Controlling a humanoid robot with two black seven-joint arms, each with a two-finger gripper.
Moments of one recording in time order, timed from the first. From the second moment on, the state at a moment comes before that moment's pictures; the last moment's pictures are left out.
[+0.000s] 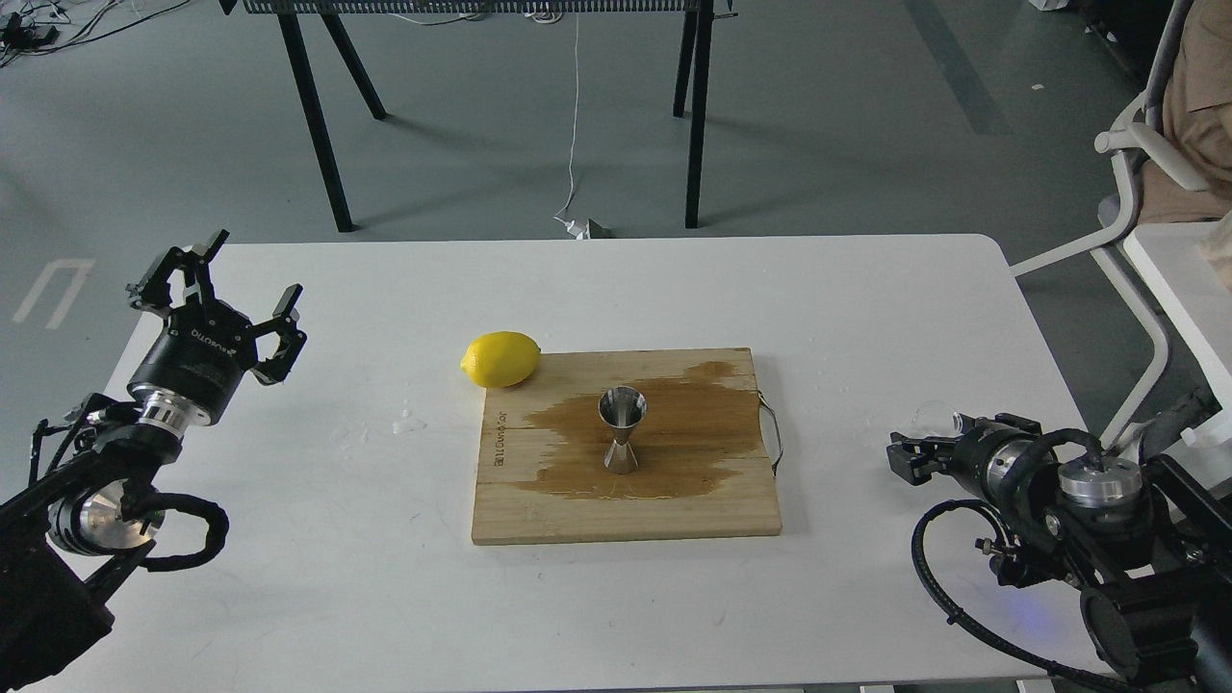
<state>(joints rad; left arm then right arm) -0.40 0.49 -0.82 -0.80 0.07 -0.49 -0.49 0.25 -0.31 1.20 1.09 0.45 -0.49 -0.10</state>
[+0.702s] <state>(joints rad) -0.40 0.49 -0.82 -0.80 0.07 -0.49 -0.49 0.25 -0.31 1.20 1.09 0.44 -0.49 -0.10</state>
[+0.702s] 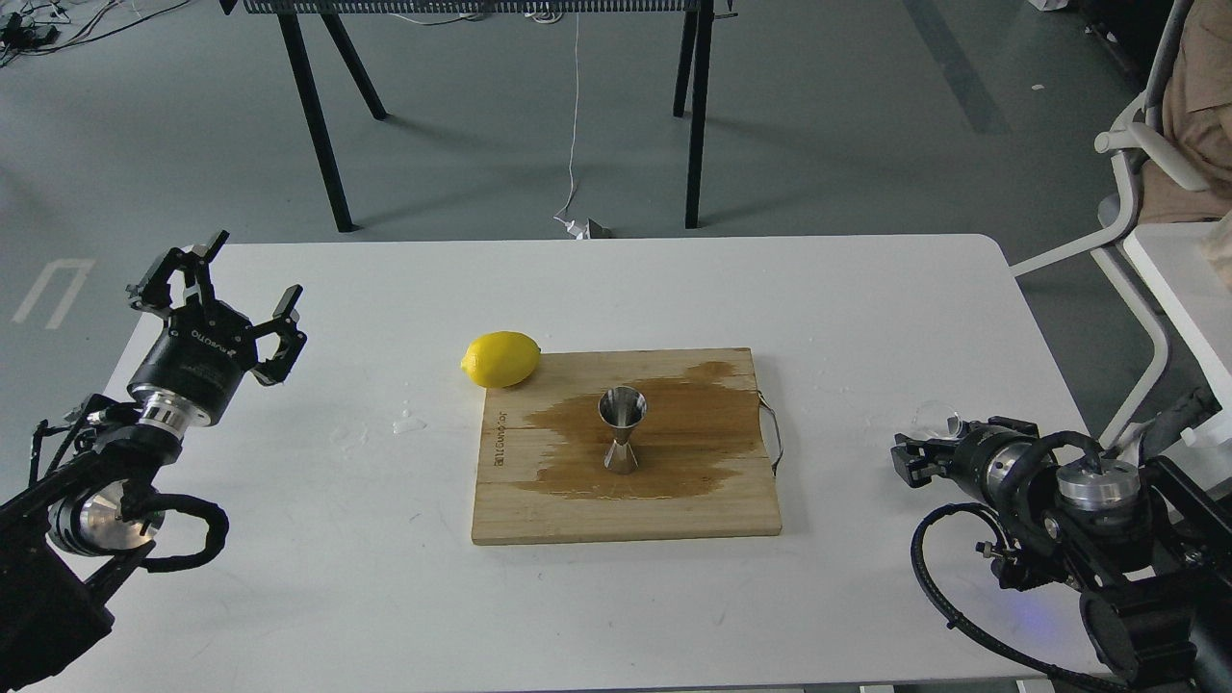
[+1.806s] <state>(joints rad) -0.40 0.49 -0.82 -0.78 0.07 -0.49 -0.49 0.24 -0.31 1.18 1.09 0.44 -0.49 -0.10</state>
